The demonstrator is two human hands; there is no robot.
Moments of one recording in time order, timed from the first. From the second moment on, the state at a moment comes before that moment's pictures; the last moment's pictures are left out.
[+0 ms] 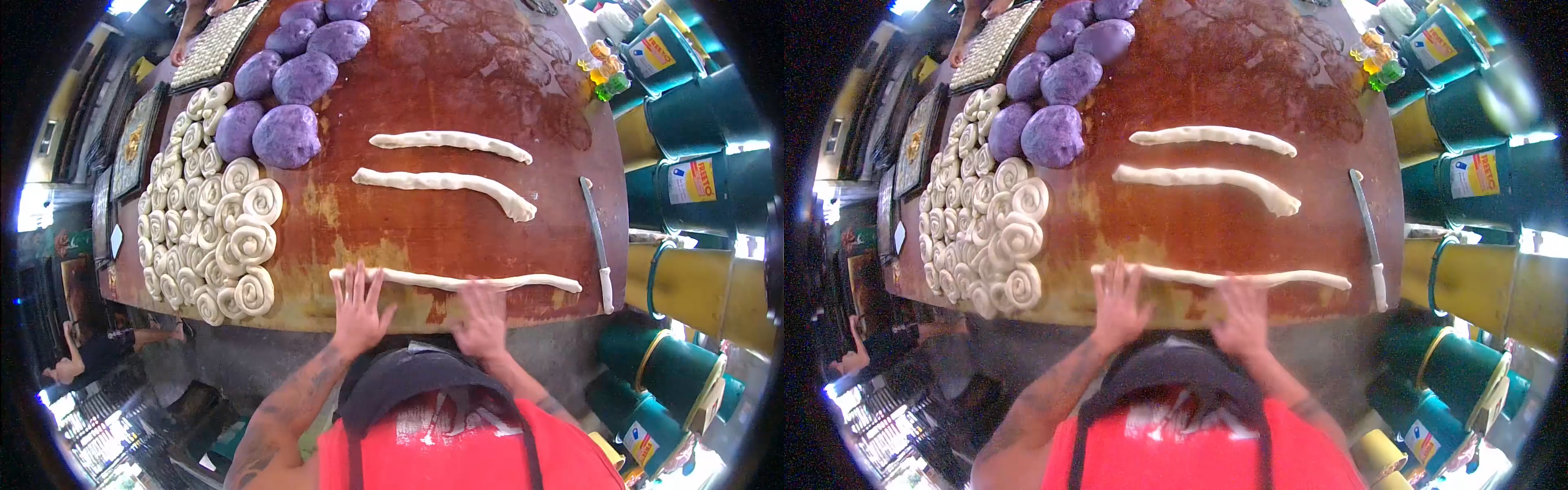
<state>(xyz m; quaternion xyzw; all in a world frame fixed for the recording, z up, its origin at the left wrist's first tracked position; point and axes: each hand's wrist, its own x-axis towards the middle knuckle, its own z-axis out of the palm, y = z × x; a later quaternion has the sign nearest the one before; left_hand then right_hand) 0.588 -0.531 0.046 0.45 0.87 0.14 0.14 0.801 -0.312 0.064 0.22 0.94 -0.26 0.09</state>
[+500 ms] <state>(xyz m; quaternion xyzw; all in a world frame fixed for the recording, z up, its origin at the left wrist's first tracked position) 0.508 -0.520 0.024 0.40 0.91 0.13 0.01 0.783 -0.237 0.023 0.23 0.97 -0.06 -0.04</state>
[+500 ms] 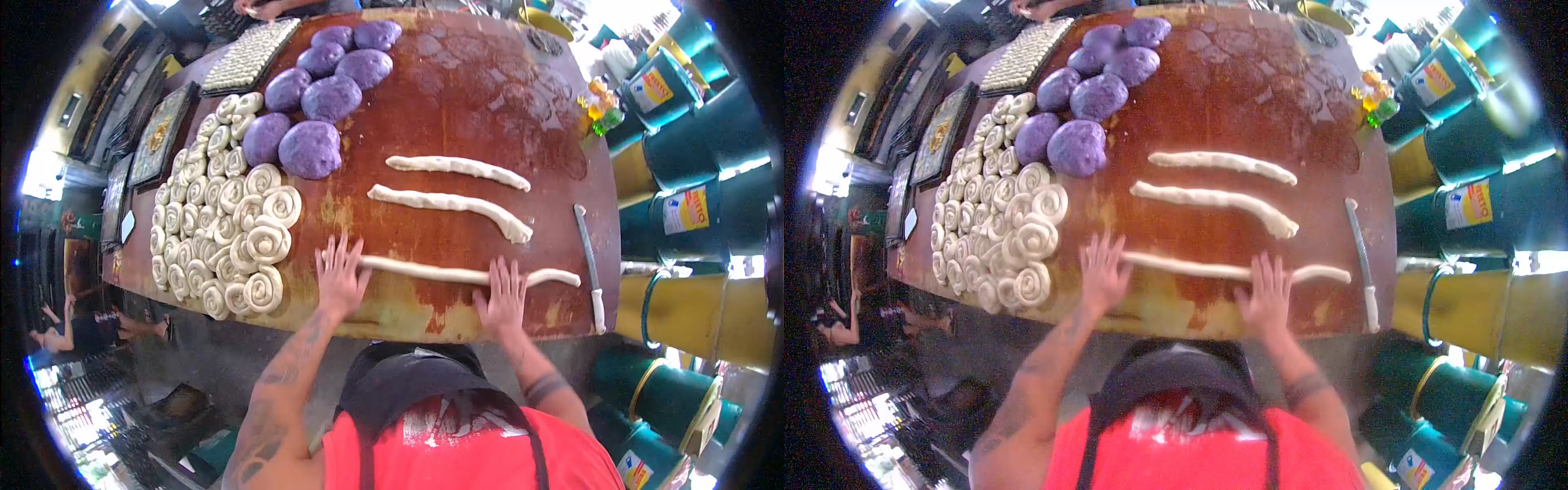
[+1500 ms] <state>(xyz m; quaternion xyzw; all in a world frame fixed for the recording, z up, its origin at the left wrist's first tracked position) 0.550 -0.549 0.115 0.35 0.87 0.35 -0.04 0.588 -0.293 0.187 0.18 0.58 -0.79 -0.01</state>
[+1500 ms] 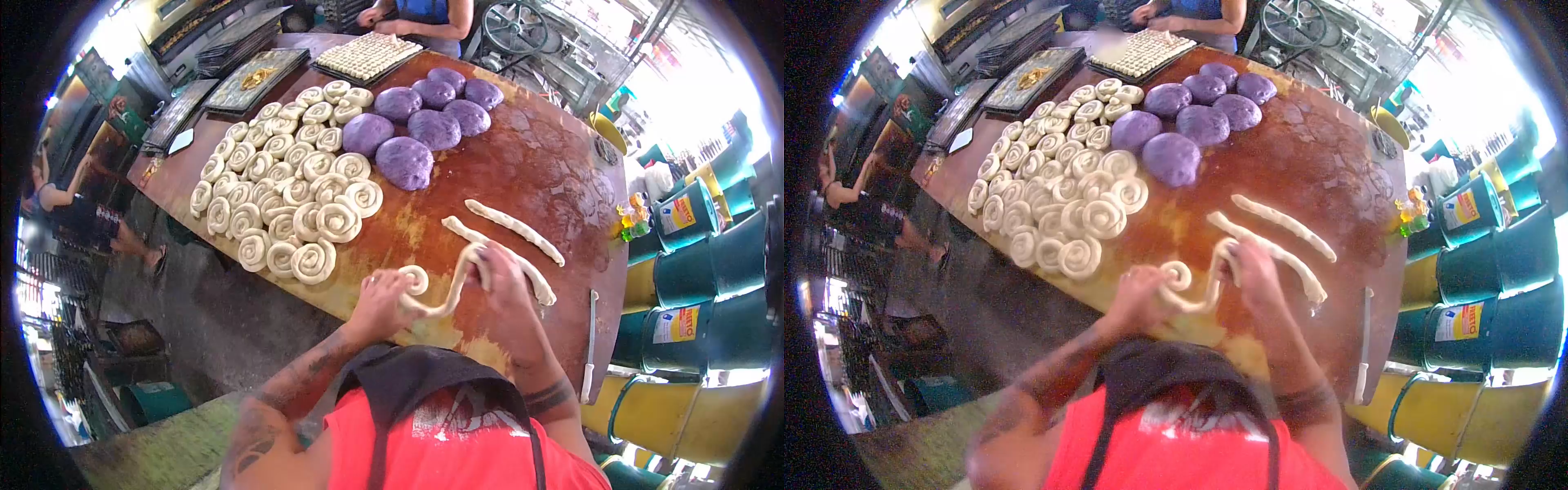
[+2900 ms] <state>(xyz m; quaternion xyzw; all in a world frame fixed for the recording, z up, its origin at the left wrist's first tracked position) 0.242 -0.516 0.121 0.07 0.67 0.72 0.17 0.666 -0.162 0.034 0.36 0.93 0.01 -0.04</state>
